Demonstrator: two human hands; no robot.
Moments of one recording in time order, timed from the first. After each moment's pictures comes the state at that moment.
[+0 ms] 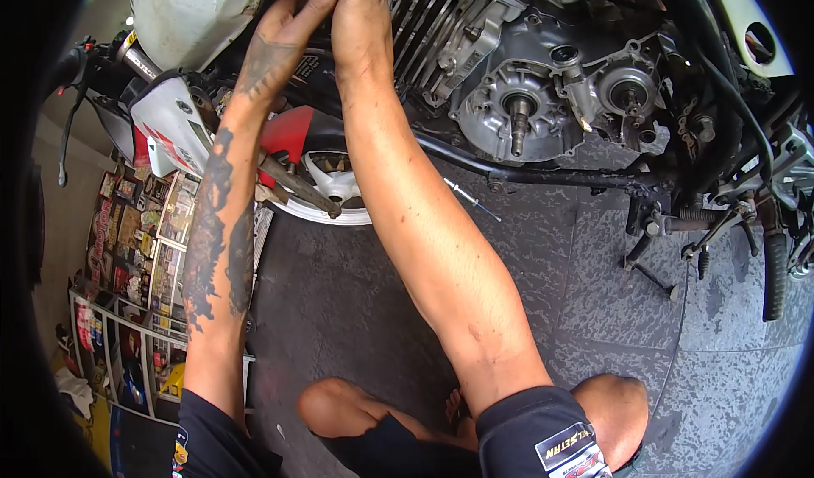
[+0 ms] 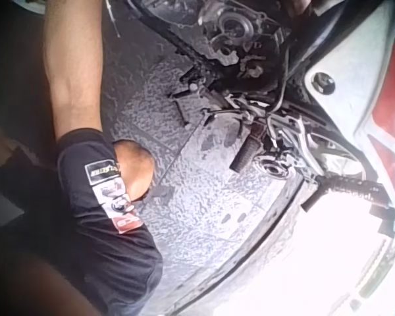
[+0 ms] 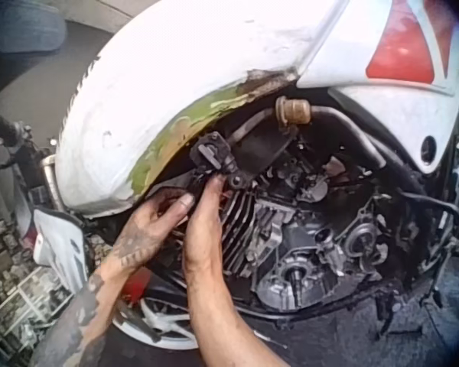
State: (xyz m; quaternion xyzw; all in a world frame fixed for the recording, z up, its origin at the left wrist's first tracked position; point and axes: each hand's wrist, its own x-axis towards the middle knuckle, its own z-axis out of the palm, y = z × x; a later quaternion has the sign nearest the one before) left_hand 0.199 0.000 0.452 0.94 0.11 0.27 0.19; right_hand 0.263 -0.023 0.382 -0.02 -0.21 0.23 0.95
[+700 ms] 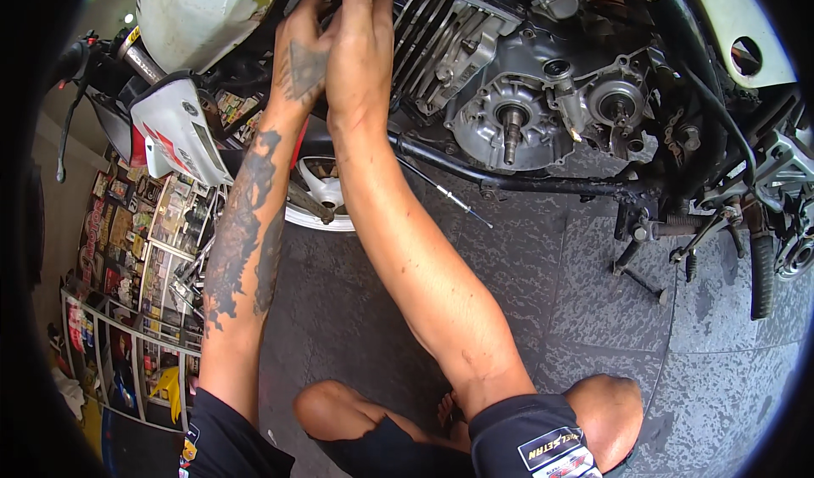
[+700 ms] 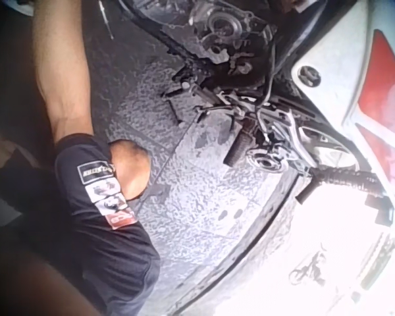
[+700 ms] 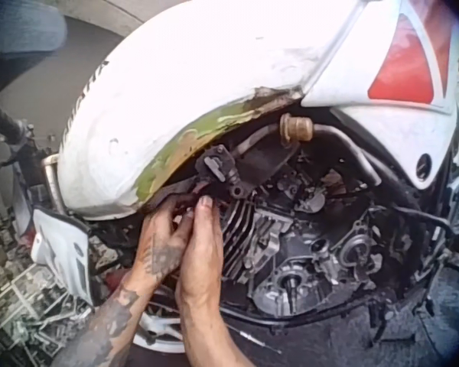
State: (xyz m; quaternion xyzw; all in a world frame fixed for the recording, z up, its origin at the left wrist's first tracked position) left_hand 0.207 0.006 0.428 0.92 0.09 0.37 -0.10; right_hand 0.243 -0.051 0.375 0.01 -0.26 0.21 0.94
